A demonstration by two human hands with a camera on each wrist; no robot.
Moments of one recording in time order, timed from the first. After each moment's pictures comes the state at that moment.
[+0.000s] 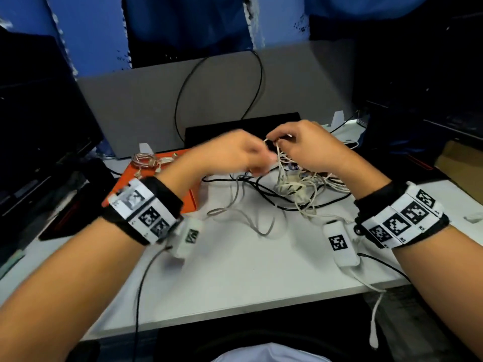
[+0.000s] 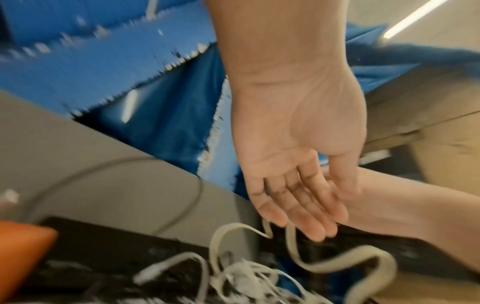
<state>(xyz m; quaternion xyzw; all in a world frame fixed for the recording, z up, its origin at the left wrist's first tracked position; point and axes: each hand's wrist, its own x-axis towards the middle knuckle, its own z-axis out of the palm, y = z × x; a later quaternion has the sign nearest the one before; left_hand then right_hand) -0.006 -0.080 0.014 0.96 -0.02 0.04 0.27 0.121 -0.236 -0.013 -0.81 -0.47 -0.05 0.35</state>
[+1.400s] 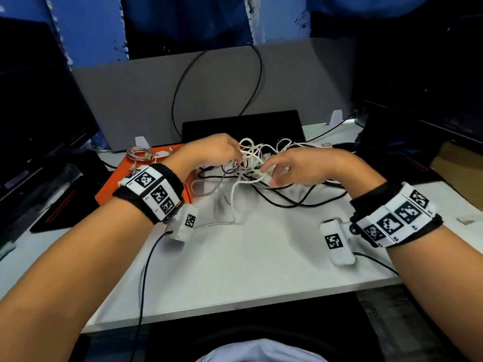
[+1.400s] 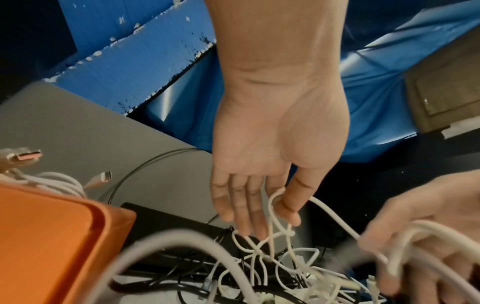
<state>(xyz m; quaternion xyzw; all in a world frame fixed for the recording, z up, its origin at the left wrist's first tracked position) 0.033 -0.028 -0.009 0.96 0.17 0.03 0.22 0.129 -0.238 -0.026 -0.82 -0.52 0.18 0.14</state>
